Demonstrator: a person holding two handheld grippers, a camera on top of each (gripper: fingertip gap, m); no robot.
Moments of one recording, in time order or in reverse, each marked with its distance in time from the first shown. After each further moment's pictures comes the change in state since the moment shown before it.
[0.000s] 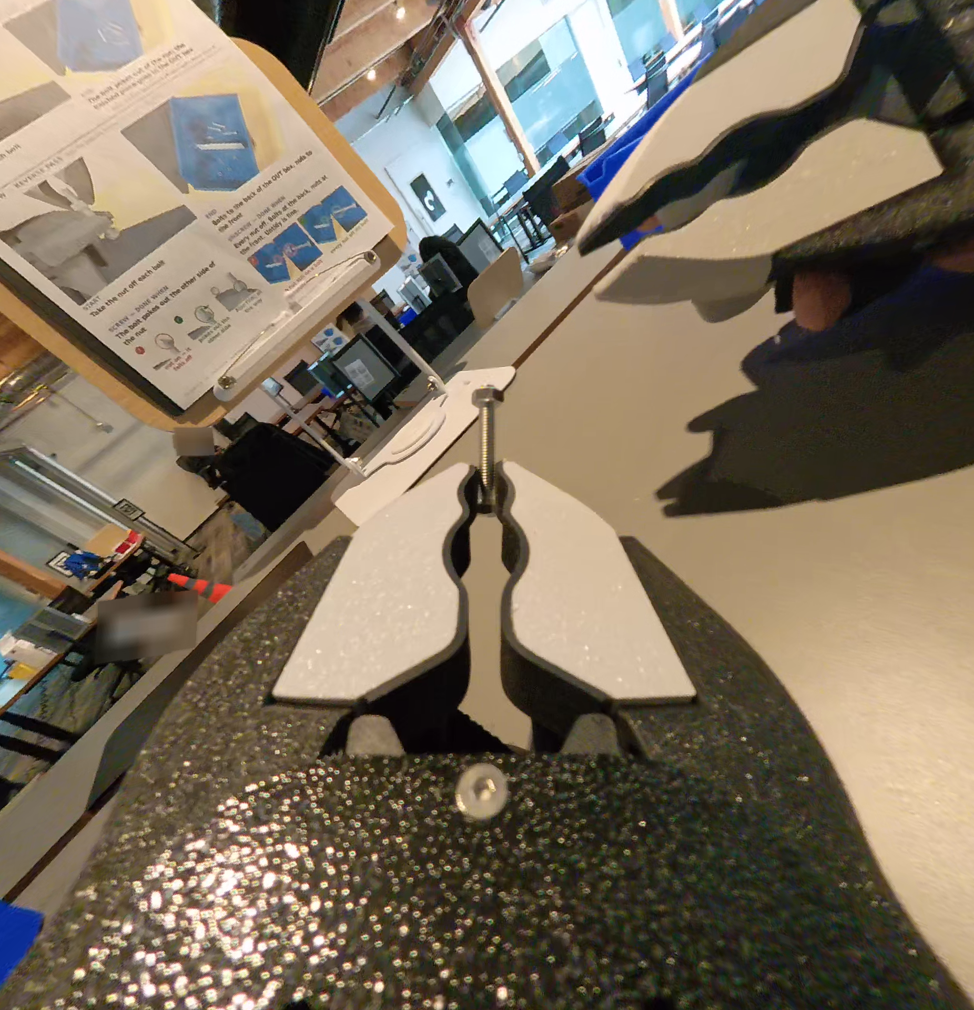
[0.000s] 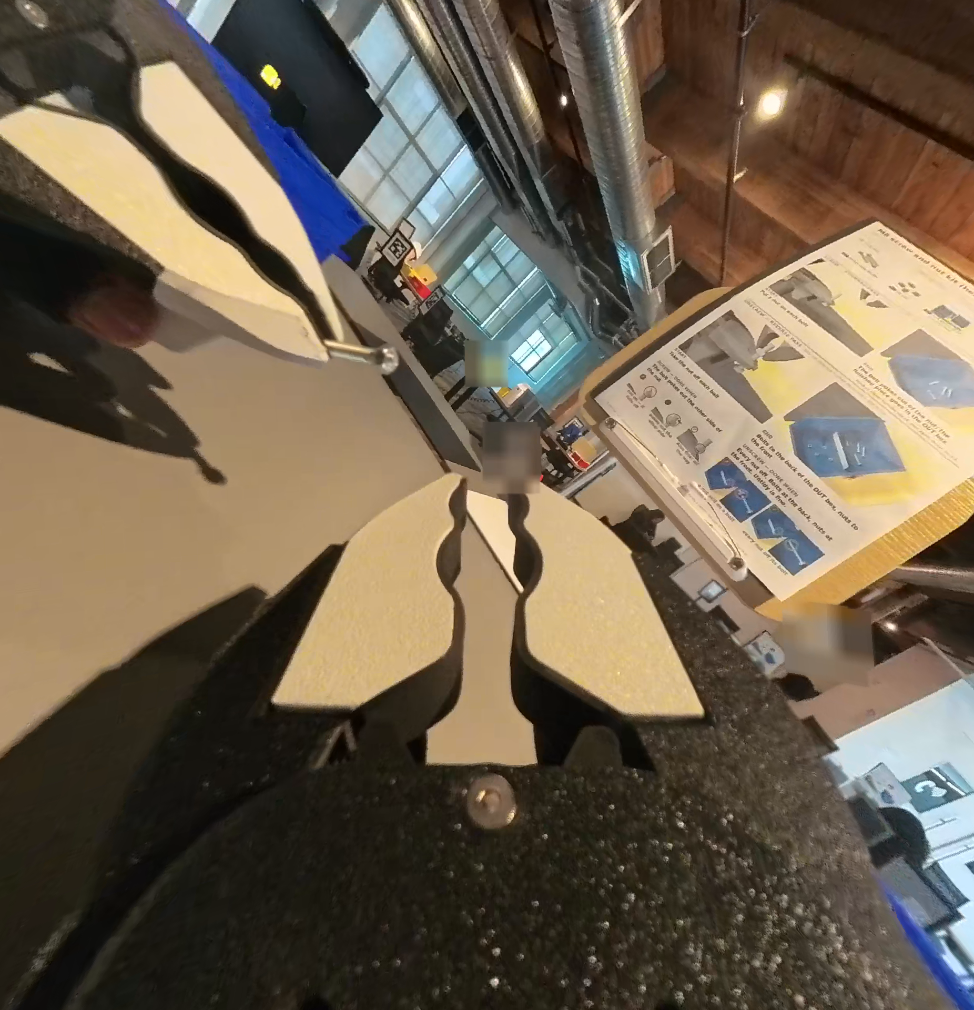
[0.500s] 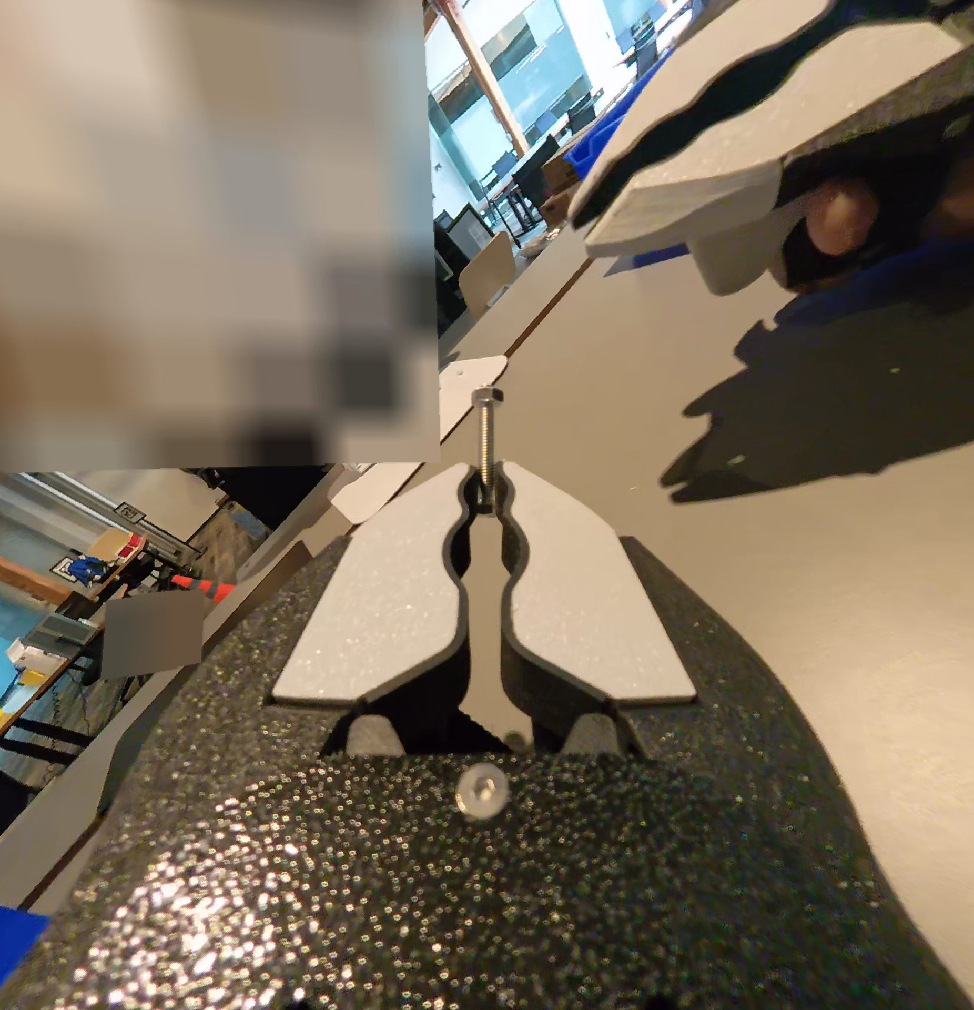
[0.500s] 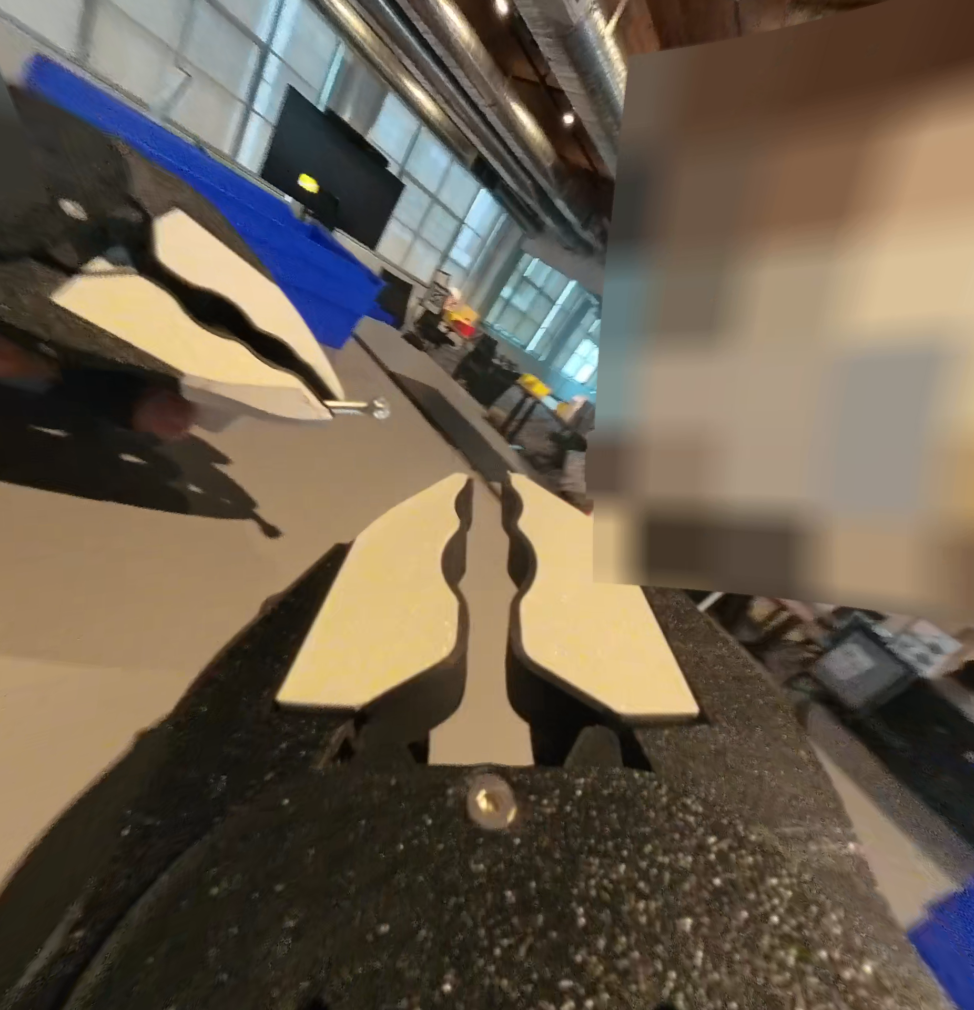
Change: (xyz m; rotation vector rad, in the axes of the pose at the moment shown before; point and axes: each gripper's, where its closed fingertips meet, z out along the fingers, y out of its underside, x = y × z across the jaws) left arm 0.005 0.002 0.002 -0.024 0.021 0.033; right arm 0.004 -0.004 -0.005 0.055 -0.077 0.252
